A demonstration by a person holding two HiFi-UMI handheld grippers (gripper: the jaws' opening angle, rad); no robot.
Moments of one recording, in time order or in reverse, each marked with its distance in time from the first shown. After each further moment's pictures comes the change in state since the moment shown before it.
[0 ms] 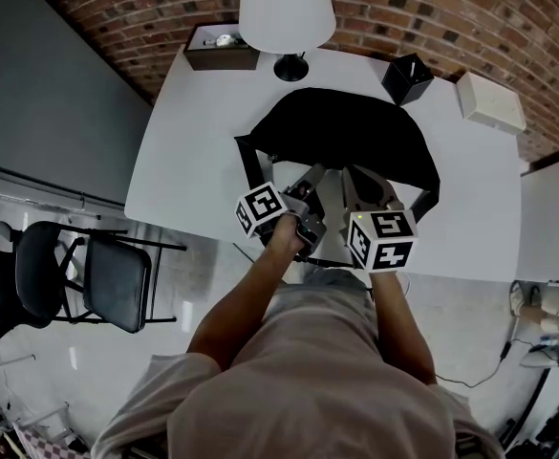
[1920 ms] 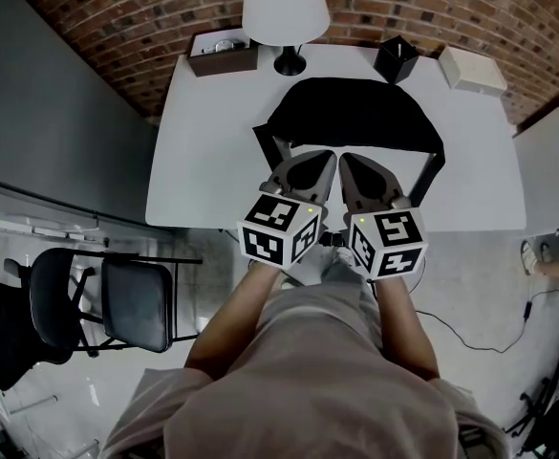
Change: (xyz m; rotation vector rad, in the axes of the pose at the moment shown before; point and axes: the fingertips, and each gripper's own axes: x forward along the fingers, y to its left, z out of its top) left arm -0.107 -0.165 -0.023 1.299 0.234 -0.011; right arm -0.056 0.105 0.046 -0.035 -0.154 -0.093
